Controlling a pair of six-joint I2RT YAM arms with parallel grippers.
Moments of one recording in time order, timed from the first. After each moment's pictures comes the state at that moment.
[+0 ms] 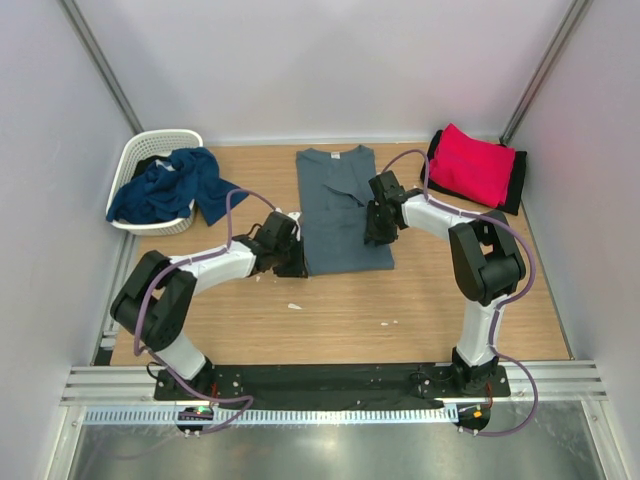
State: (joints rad) left arm -0.60 1.61 0.88 -0.21 0.14 -0.52; right arm 0.40 1.92 1.29 -0.49 0.00 0.50
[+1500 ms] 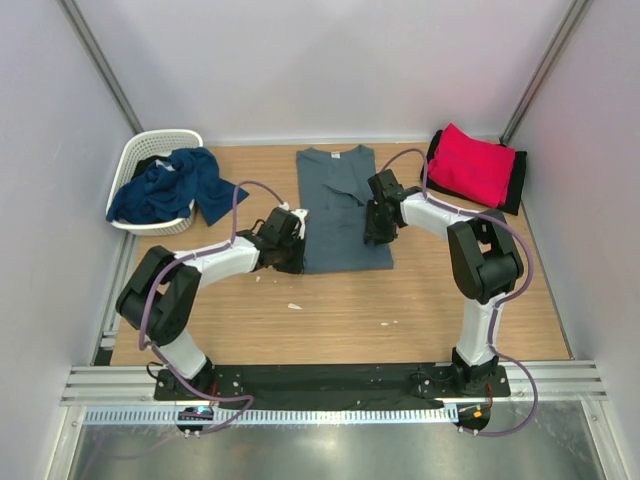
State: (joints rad) left arm -0.60 1.67 0.93 -0.23 0.10 -0.35; right arm 0.40 1.94 1.32 -0.51 0.00 0.49
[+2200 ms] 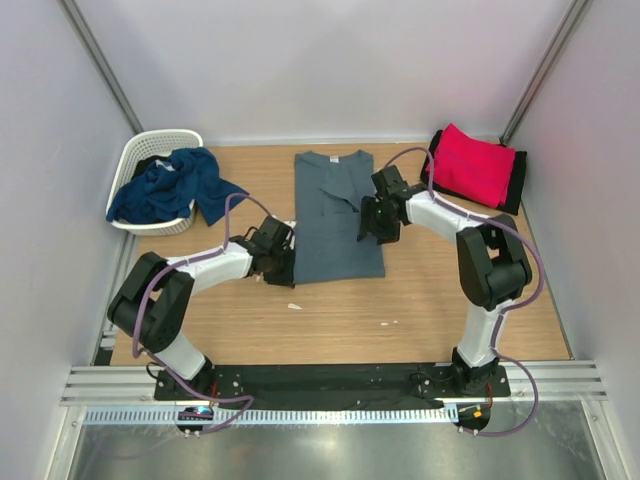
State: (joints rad) left arm -0.58 1.61 0.86 -0.33 0.13 -0.43; right arm 0.40 1.90 1.31 -0.54 -0.07 0.51
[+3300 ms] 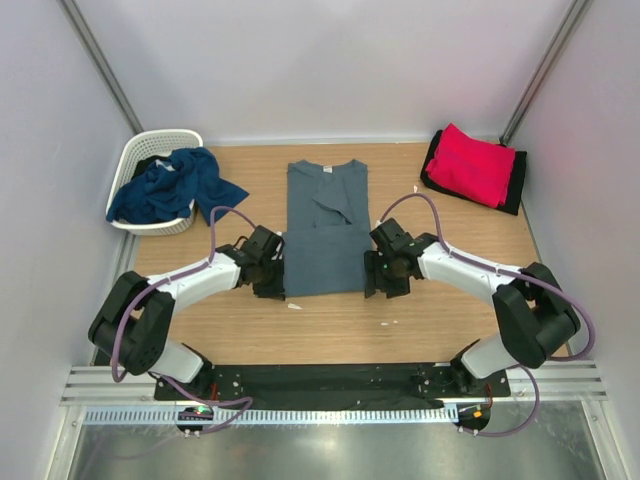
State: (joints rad) left arm -0.57 1.47 0.76 -0.45 0.11 -0.56; right arm 0.61 1.47 0.85 -0.60 -0.05 0.58
